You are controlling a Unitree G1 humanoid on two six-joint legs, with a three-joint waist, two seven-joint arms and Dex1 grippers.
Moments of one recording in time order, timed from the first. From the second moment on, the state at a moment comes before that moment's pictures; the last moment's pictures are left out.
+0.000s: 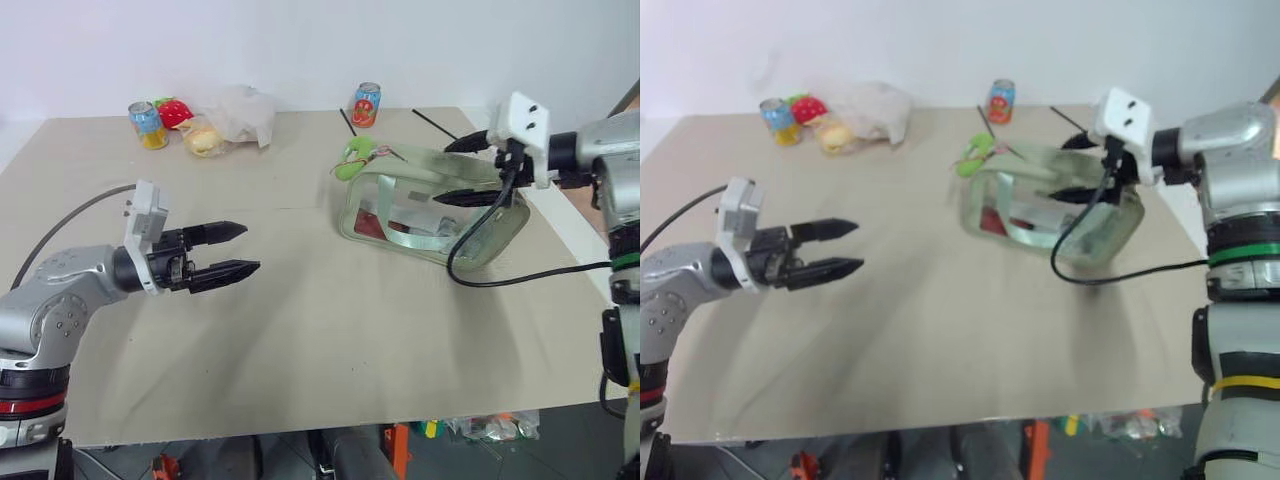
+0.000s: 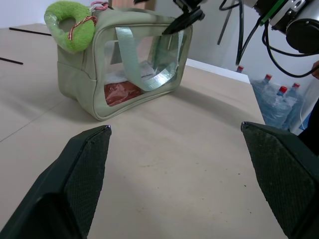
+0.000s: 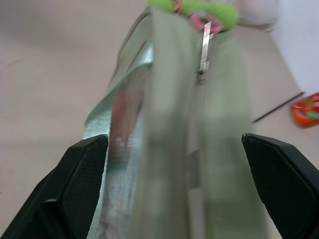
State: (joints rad) left arm -0.38 0.72 0.21 -0.24 -0.82 0.69 -1.07; right arm -1.18 -0.87 0.21 0.74 0.05 -0.02 1.39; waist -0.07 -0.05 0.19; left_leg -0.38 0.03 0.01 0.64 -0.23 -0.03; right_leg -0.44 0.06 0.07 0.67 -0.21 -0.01
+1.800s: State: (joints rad) left arm -0.01 0.81 0.55 -0.31 -1.00 0.70 -1.02; right arm -1.30 -0.64 0.25 0.67 -0.04 -0.11 1.53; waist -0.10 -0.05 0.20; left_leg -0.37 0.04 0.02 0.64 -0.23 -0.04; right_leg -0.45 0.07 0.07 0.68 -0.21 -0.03
